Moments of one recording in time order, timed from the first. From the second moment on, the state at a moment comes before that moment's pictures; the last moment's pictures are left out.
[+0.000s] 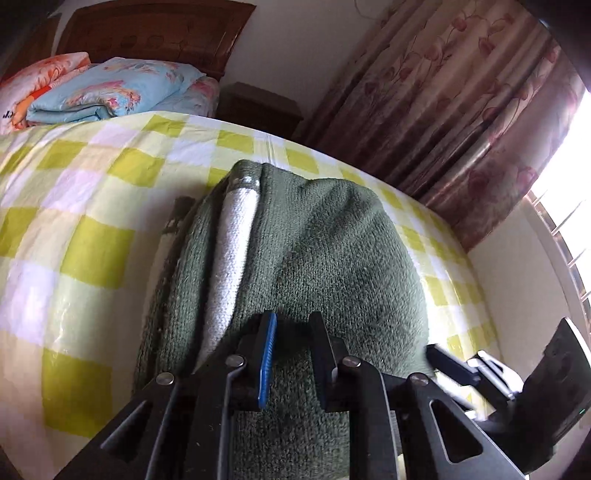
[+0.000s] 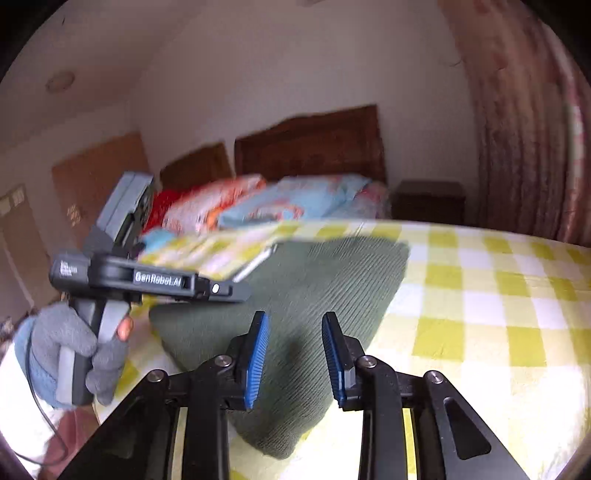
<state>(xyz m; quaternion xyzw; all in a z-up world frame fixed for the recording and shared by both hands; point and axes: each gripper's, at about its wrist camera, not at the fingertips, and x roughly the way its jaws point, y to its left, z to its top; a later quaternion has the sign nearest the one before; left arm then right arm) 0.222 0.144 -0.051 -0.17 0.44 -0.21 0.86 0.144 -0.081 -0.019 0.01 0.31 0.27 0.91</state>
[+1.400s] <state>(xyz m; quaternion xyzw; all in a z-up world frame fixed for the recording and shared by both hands) 0.288 0.155 -0.058 -0.25 0.38 -0.14 0.88 0.129 -0.009 -0.039 -0.21 0.28 0.31 0.88</state>
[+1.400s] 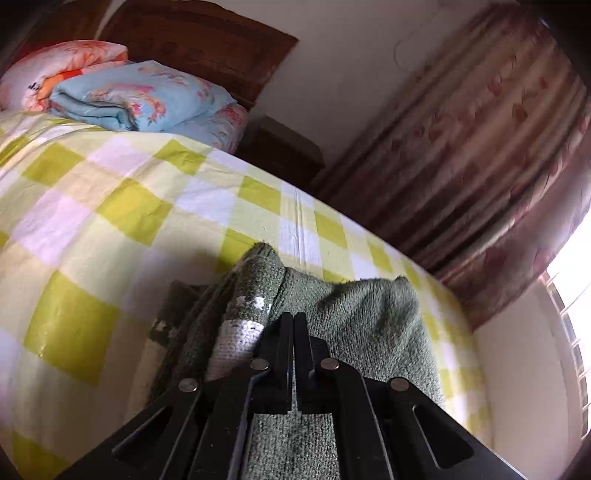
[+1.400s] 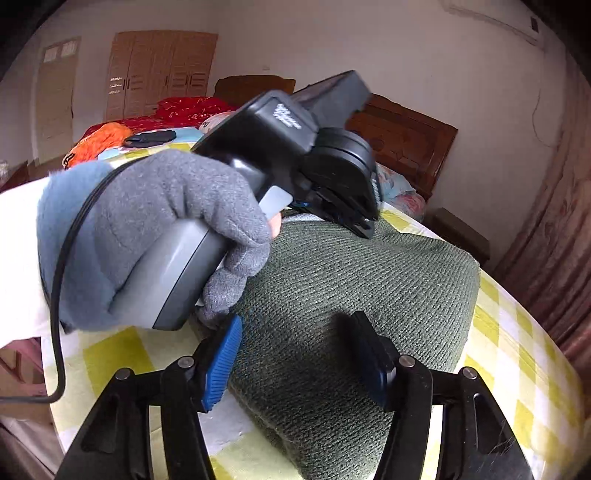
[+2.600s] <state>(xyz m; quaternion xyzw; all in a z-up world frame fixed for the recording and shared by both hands) 0.286 0.163 -0.064 -0.28 0.36 -0.13 0.88 0.308 -0.098 -0.005 0.02 0.35 0.25 0.90</state>
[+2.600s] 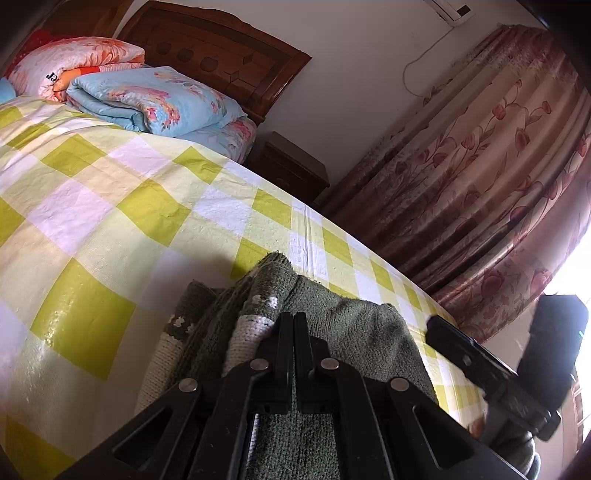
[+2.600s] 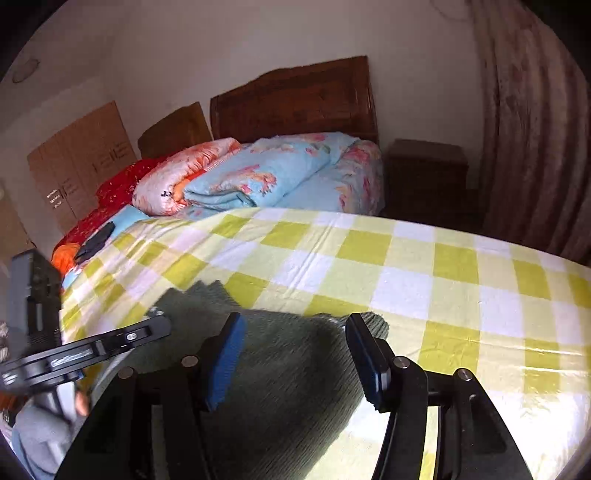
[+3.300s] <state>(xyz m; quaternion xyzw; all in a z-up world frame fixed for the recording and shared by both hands) 0.285 0.163 -0.063 -0.28 0.37 -0.14 0.88 0.153 -0.082 -0.040 -0.06 0.35 0.26 0.90</state>
